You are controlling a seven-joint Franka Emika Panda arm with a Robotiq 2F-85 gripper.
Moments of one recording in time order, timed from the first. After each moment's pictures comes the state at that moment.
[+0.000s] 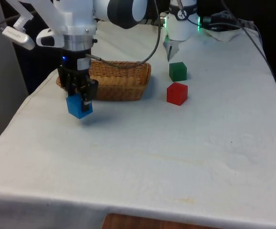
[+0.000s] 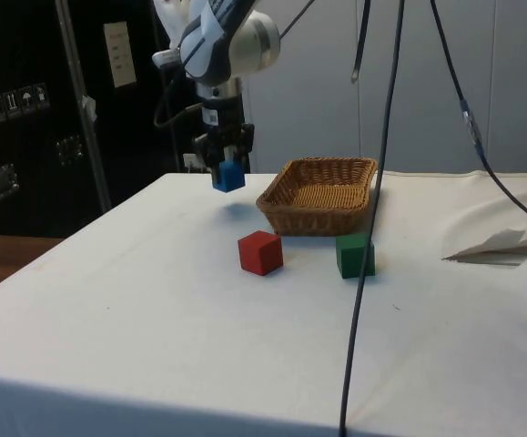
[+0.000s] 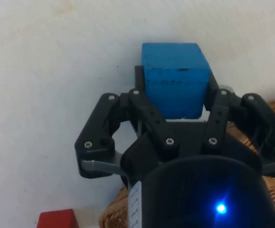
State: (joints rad) arm -0.02 0.73 -0.38 -1.64 0.25 2.45 0.07
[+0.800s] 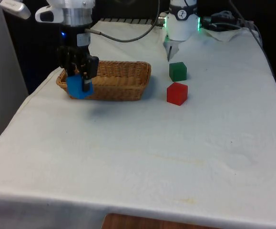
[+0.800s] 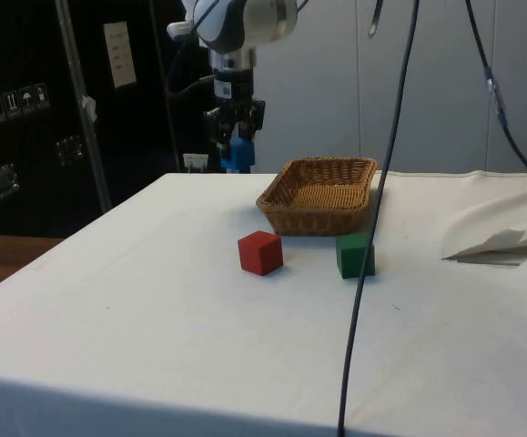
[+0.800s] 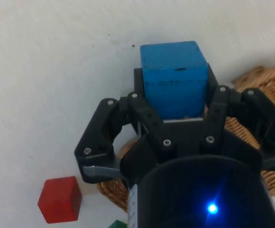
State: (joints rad) arm -0.02 0.57 -0.39 -1.79 0.25 2.45 -0.02
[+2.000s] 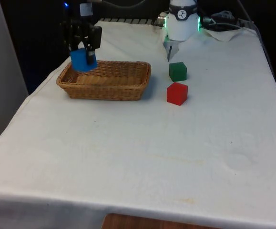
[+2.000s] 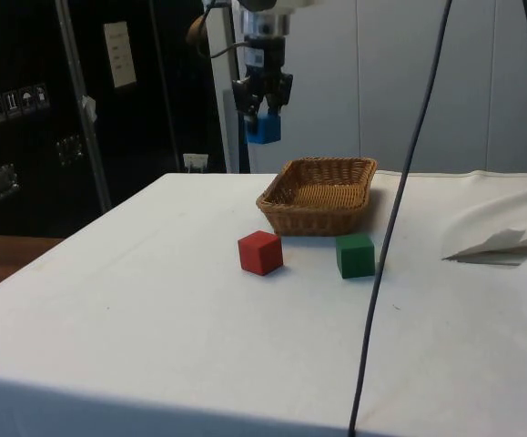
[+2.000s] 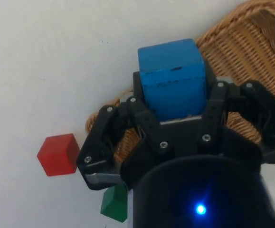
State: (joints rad) arm -0.02 0.33 -0.43 -2.01 0.25 2.46 -0.15
